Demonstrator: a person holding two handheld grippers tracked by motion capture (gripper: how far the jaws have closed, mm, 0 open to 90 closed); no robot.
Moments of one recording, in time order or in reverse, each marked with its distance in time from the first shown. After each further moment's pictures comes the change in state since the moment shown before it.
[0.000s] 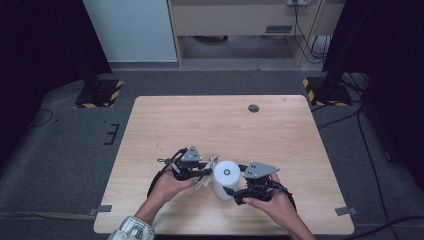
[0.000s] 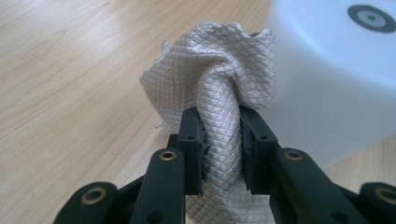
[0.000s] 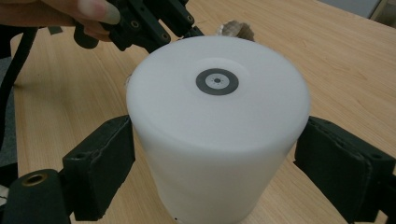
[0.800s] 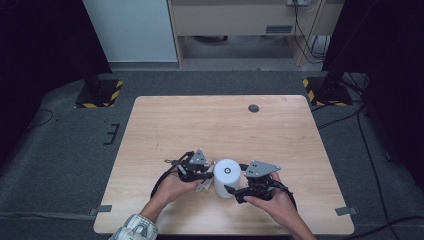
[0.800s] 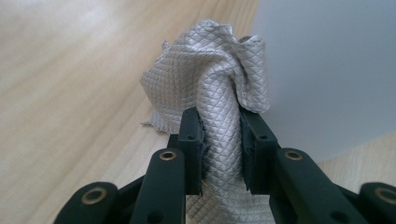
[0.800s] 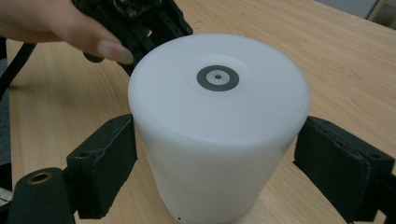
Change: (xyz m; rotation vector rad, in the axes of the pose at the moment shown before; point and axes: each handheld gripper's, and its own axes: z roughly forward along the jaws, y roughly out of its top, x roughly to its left) left arm 0.000 -0.005 0.020 0.074 0.003 0.042; right arm -0.004 -0.001 -0.001 0.000 -0.005 -0.002
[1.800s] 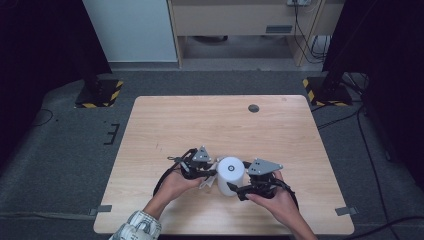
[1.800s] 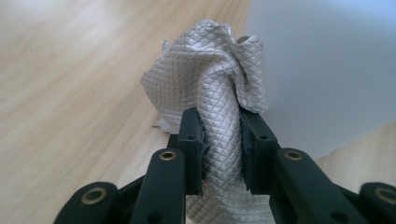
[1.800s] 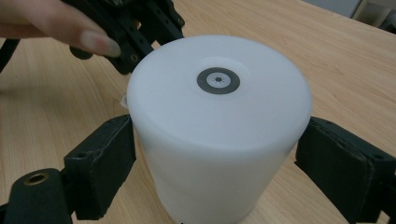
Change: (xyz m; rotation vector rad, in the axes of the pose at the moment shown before) left arm -0.001 0.013 0.000 -0.013 0.000 0.010; right arm -0.007 -0.002 -0.002 -0.001 -0.038 0.014
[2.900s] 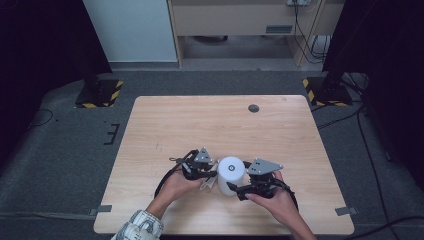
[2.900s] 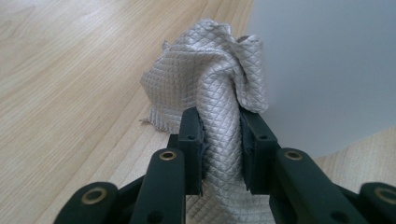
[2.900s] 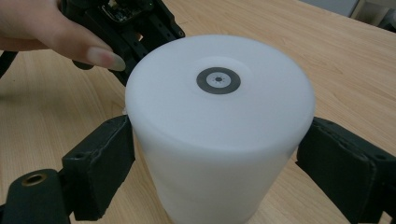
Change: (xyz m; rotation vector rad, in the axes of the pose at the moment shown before) left arm 0.000 -0.008 0.014 0.032 0.002 -0.011; right arm 0.000 -0.002 0.002 -0.010 -0.004 0.019
